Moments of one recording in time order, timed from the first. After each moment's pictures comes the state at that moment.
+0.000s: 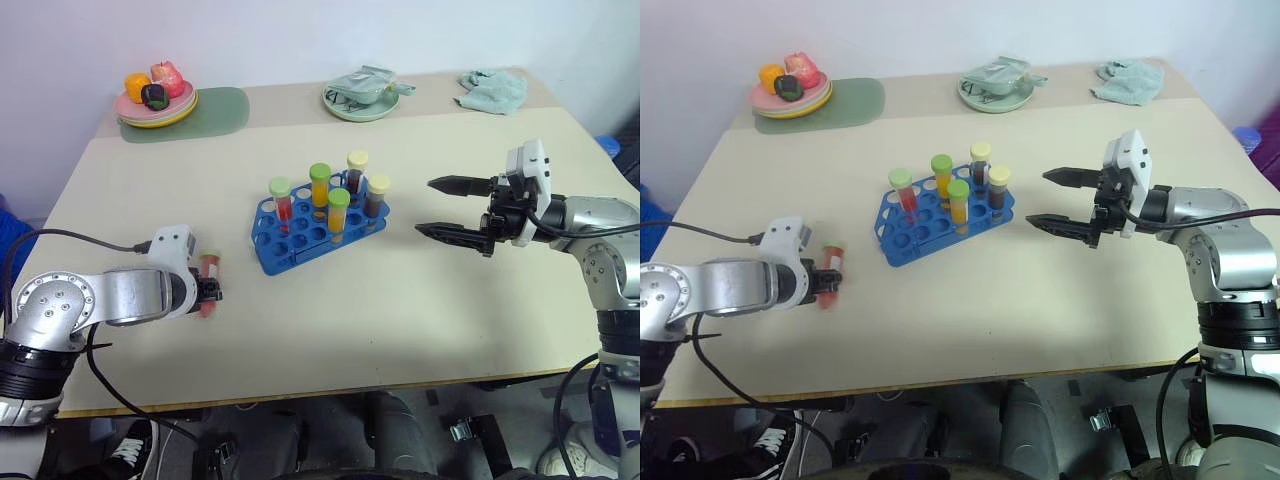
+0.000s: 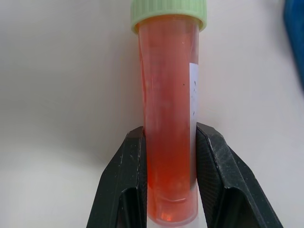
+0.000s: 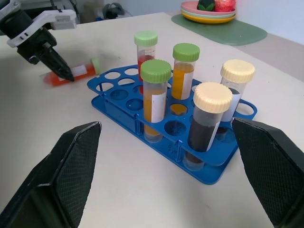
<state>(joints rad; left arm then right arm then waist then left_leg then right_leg) -0.37 0.93 -0.04 -0.22 -1.95 1.06 1.03 -0.55 -0.81 -0.12 0.04 0.52 0.46 1.21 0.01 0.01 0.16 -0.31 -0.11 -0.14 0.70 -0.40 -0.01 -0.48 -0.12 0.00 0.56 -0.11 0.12</state>
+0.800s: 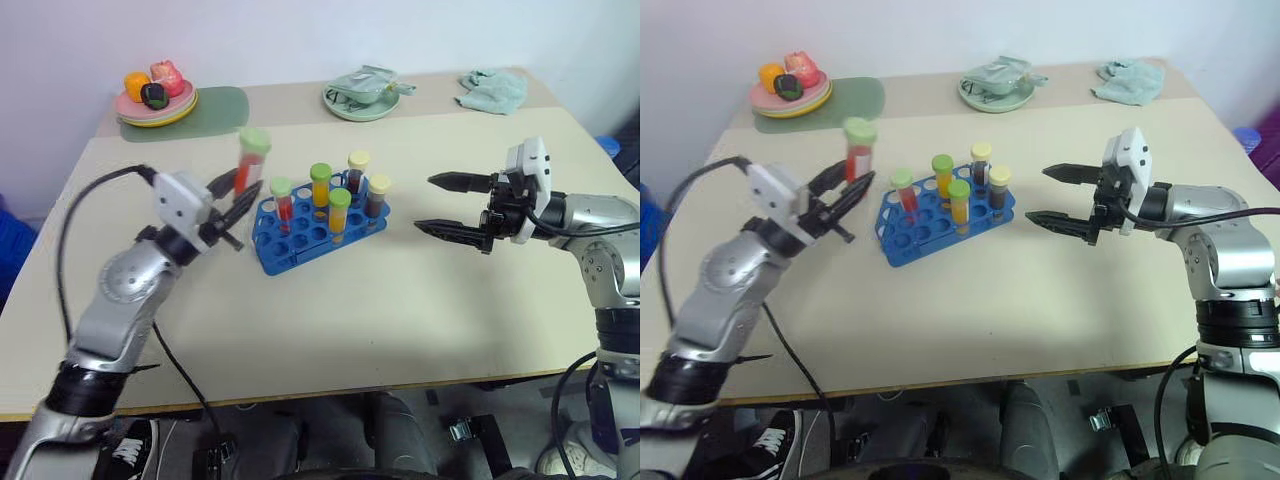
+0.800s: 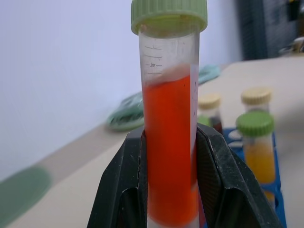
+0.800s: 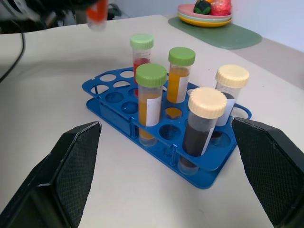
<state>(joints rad) -0.35 0.58 -0.09 -0.12 -0.40 -0.11 -0.46 -0.56 -0.80 -0.12 0.05 0.51 0.44 1.20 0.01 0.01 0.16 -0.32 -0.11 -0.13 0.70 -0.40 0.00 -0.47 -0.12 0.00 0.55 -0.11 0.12</state>
